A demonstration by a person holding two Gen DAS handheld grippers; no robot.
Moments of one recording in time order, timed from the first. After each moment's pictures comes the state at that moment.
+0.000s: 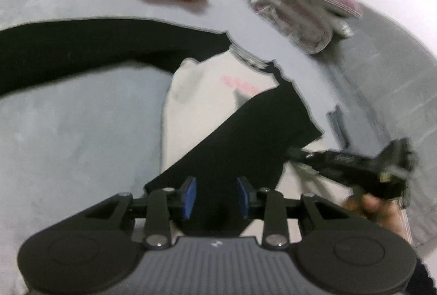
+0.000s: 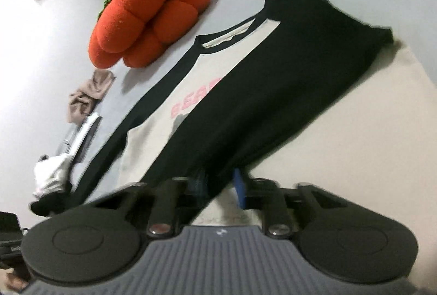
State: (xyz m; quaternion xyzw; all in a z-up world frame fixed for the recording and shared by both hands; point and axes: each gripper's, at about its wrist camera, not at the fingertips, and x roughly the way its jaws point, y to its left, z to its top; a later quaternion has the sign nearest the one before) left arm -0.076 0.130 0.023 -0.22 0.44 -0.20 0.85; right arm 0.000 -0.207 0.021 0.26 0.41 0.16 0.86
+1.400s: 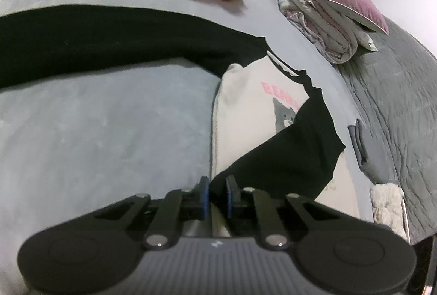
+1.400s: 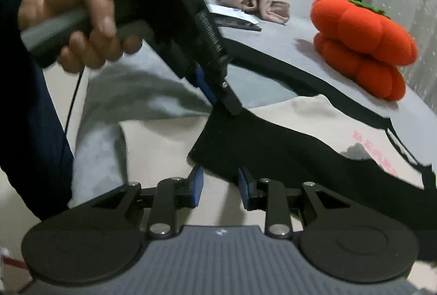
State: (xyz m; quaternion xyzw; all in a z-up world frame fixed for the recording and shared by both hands) left arm -0.072 0.166 0.019 -0.25 0.45 -0.16 0.84; right arm -0.122 -0.044 0.021 -0.26 0.25 0.42 0.83
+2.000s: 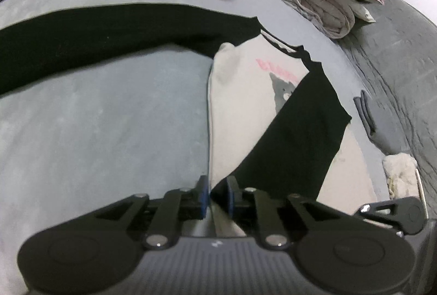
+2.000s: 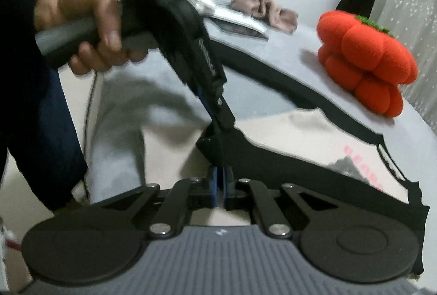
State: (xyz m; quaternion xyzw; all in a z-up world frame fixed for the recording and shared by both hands) left arm -0.081 0.155 0.020 -0.19 0.47 -0.17 0.84; right arm -0.133 -0.050 0.032 -0.30 0.25 0.43 0.81
